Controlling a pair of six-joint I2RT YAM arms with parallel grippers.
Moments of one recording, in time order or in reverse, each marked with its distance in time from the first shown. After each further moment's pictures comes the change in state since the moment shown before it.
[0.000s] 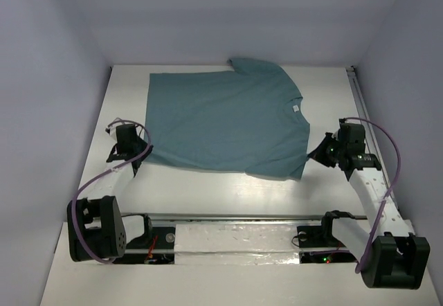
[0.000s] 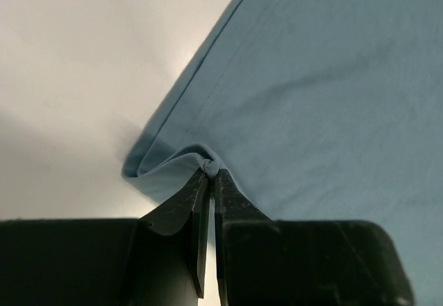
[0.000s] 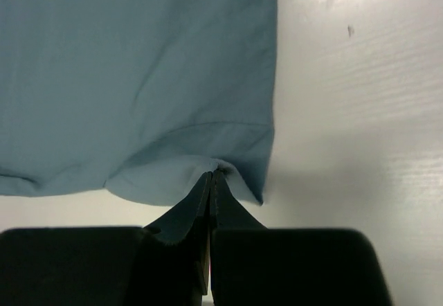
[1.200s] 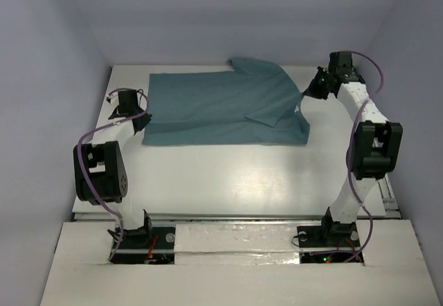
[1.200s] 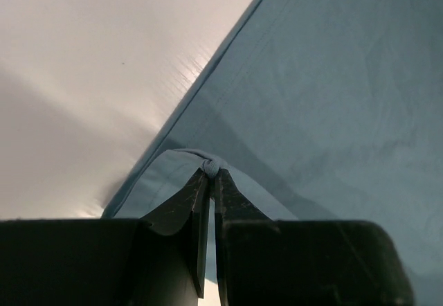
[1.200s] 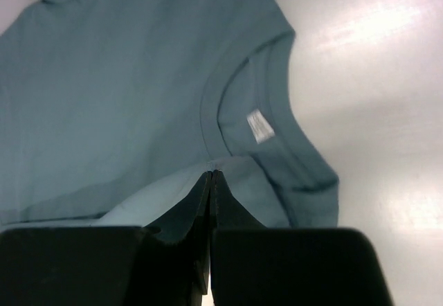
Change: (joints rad) left arm 0.000 0.427 0.449 -0.077 -0.026 -0.043; right arm 0.000 0.889 0.907 -0.012 0.047 -0.023
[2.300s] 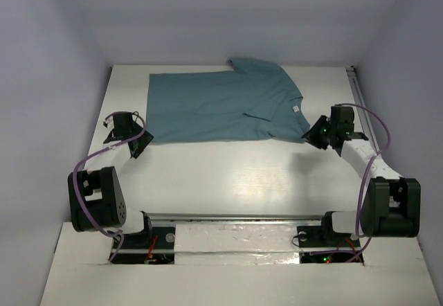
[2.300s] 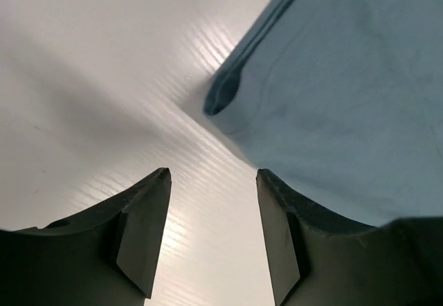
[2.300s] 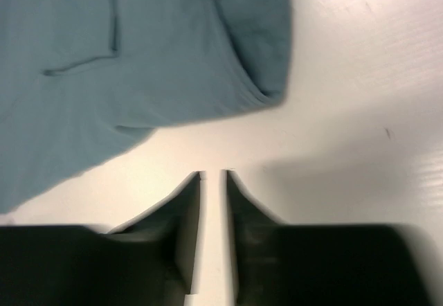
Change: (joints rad) left arm 0.042 -0.239 -0.276 -0.042 0.062 -0.014; right arm 0.020 -0.508 -0.747 0.245 -0.030 0.154
